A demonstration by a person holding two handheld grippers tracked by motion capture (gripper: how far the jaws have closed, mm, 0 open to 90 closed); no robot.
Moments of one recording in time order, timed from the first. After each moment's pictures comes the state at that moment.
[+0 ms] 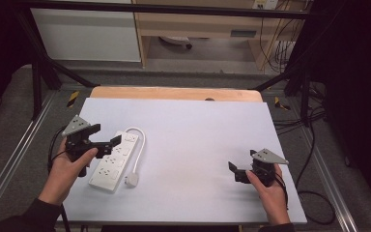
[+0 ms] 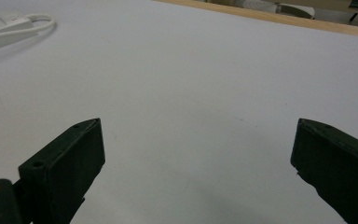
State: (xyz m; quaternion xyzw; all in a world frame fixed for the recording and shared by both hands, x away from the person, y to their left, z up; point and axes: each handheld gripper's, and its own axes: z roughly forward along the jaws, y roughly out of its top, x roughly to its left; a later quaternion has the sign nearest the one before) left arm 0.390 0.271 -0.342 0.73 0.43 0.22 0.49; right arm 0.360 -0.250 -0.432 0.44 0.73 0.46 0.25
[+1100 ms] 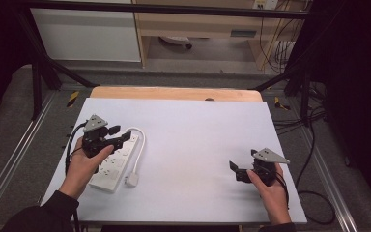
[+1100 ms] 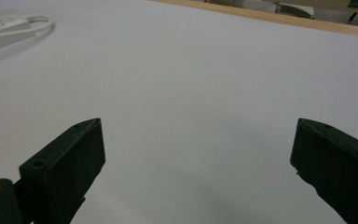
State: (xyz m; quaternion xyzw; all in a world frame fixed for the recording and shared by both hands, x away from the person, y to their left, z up) left arm 0.409 0.243 -0.357 0.75 0.42 0.21 0.46; right arm 0.361 -0.253 -0.432 0.44 0.73 0.45 0.25
